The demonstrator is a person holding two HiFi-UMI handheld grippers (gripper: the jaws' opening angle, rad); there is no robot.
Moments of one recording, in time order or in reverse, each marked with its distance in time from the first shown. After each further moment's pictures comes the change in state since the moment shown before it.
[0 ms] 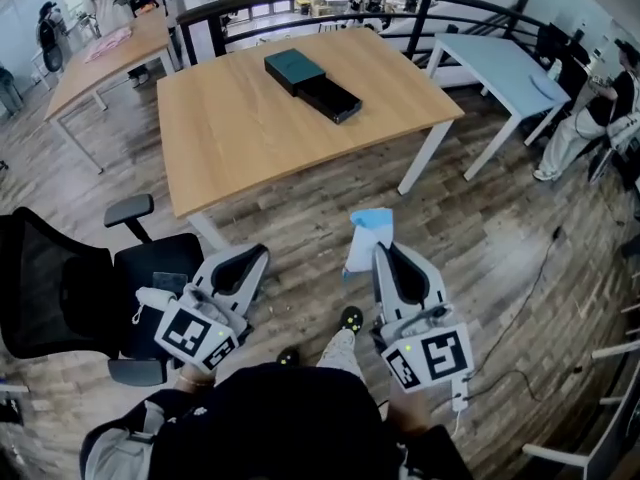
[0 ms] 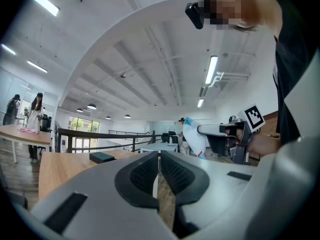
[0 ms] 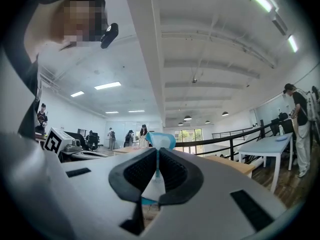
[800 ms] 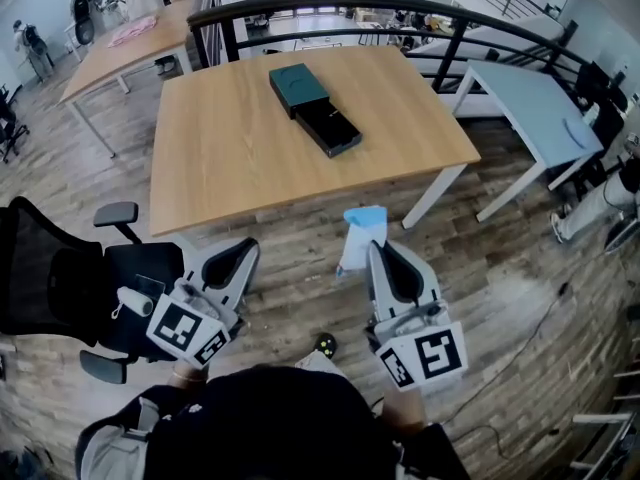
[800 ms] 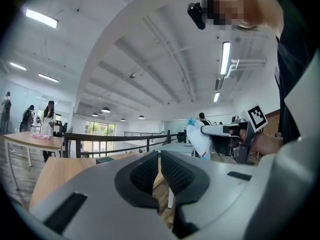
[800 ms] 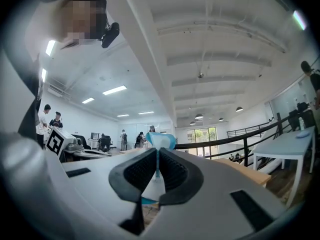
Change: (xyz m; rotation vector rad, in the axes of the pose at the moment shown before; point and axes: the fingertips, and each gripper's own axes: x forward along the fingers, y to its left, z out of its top) left arm 0.200 0.038 0.019 0.025 0.001 0.201; right arm 0.110 -0.197 0.005 0.022 -0.013 0.182
